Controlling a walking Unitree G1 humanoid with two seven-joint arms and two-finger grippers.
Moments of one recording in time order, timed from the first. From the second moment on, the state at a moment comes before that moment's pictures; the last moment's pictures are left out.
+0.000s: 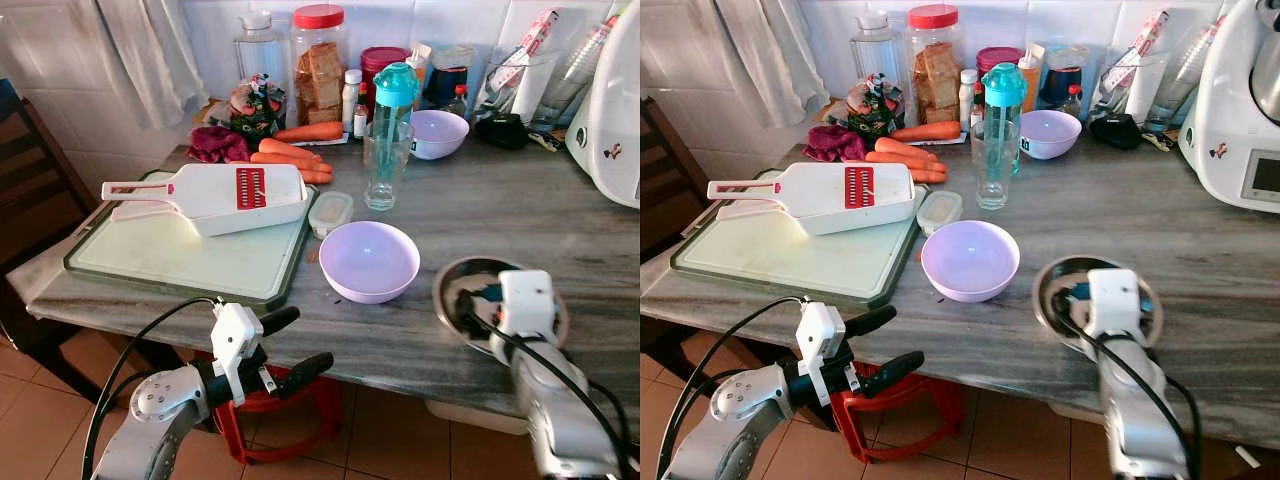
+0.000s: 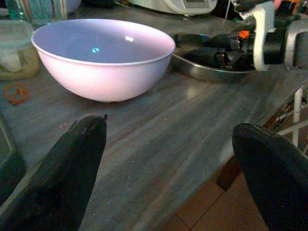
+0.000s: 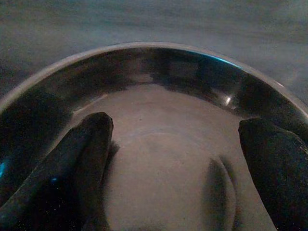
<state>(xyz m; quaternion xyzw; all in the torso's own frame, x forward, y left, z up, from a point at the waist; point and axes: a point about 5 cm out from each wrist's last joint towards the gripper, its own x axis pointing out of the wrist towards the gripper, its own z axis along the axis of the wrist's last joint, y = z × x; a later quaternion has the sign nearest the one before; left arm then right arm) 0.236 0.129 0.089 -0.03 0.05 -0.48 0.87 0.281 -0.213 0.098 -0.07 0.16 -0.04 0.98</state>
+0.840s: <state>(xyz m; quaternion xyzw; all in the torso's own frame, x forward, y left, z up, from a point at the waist) 0.236 0.128 0.088 -0.03 0.05 -0.49 0.87 0.269 -0.185 0.096 -0.01 0.20 0.01 0.98</state>
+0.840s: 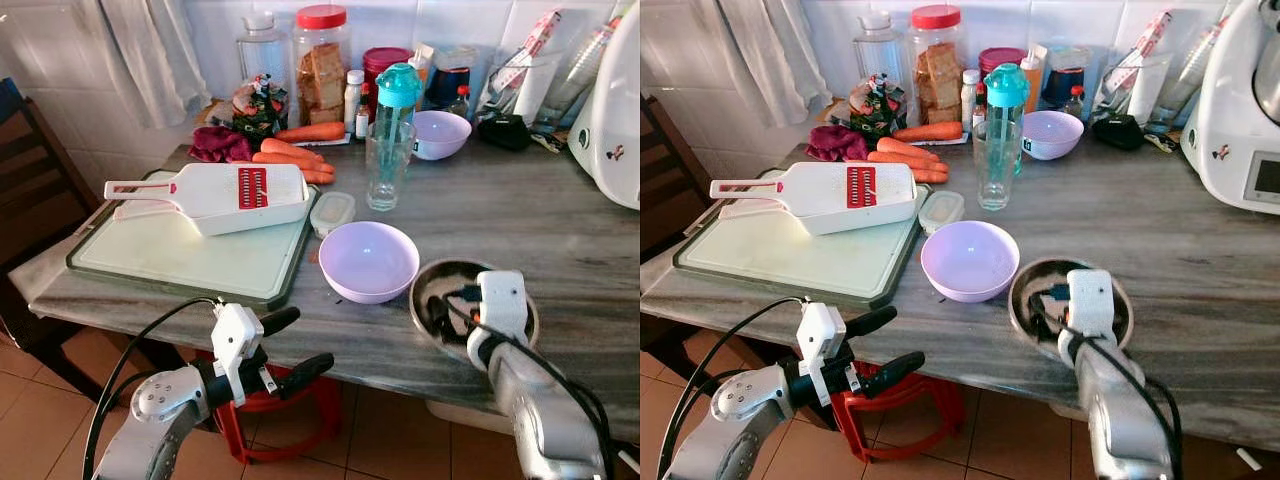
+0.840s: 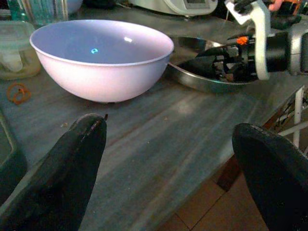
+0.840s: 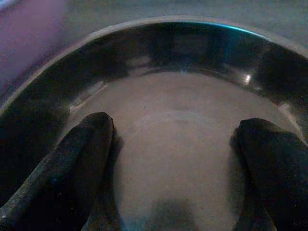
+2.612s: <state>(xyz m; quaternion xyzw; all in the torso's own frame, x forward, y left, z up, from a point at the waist) 0.267 0.145 0.104 -0.05 -0.02 -0.25 0.97 0.271 -0.171 0.158 -0.10 -0.05 0.00 0.99</state>
